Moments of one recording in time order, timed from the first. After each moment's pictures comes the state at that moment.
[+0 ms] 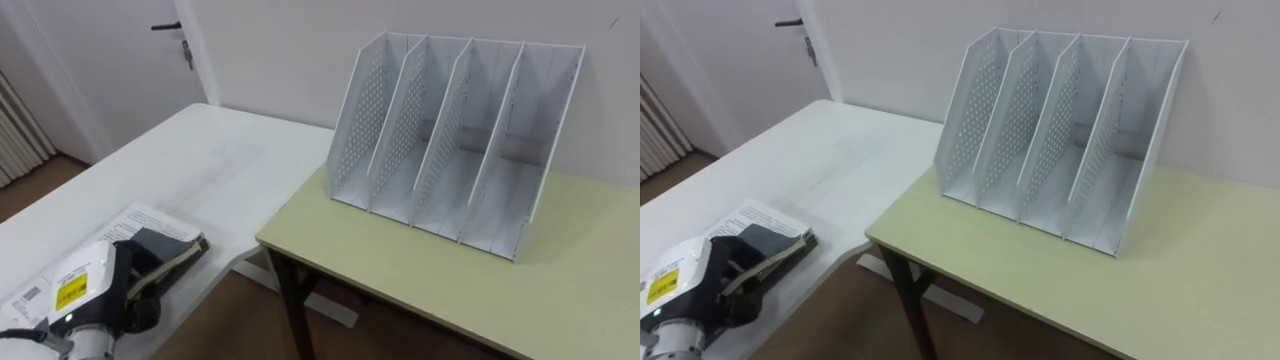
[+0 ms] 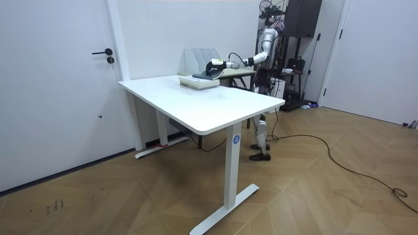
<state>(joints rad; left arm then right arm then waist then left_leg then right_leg) -0.05 0.34 0.03 0.33 0.78 0.13 0.28 0.12 -0.27 0.05 1.20 -0.32 0.13 -0.07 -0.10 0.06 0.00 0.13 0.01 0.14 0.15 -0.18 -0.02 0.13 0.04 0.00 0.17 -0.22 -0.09</state>
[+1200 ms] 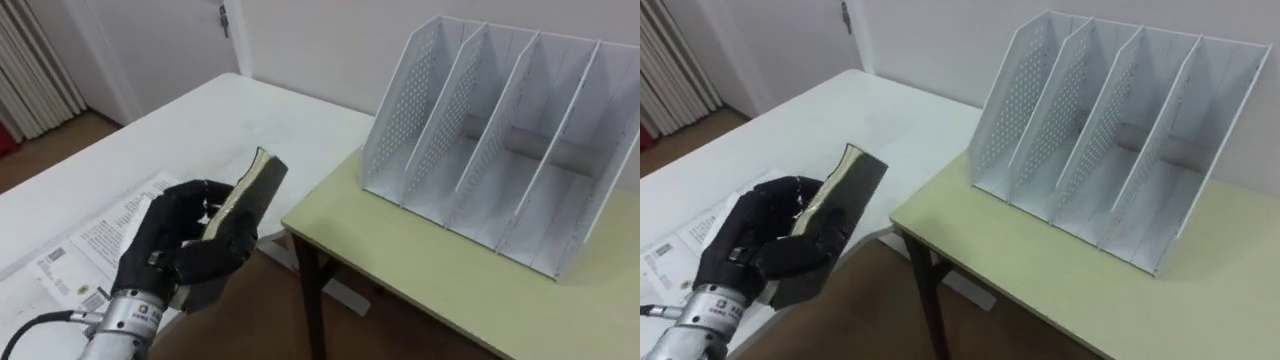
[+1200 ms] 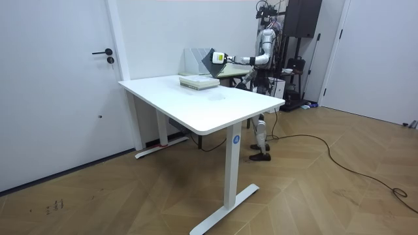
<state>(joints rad) 0.01 0.29 -0.01 -0.06 -0.22 -0.09 -0.03 0.09 -0.27 0.22 0.75 -0.25 -0.05 0.13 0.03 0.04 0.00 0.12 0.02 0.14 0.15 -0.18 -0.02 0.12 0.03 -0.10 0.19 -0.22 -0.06</state>
